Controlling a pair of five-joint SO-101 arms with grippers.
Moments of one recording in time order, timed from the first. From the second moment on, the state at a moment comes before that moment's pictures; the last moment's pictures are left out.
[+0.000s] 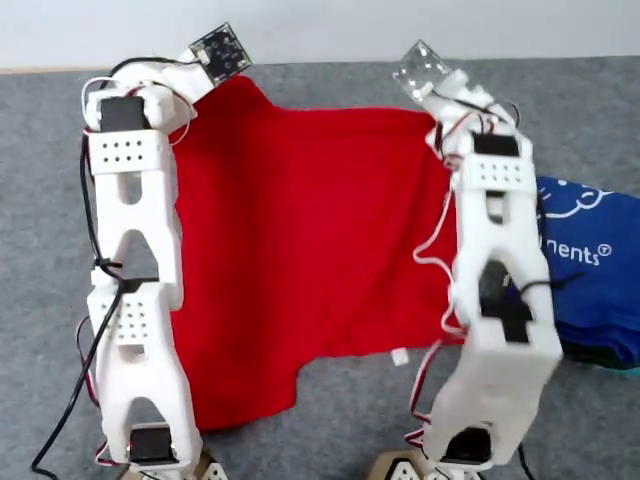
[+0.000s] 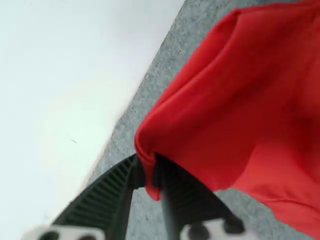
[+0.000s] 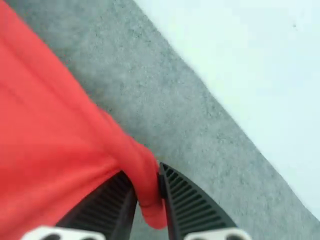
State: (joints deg) left arm -8.1 48.0 -64.5 72.7 -55.5; right arm 1.7 26.9 -21.4 39.9 50.9
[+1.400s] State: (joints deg) left arm -0.7 -18.3 14.3 98.9 -67.0; right arm 2.4 23.6 -28.2 100.5 55.1
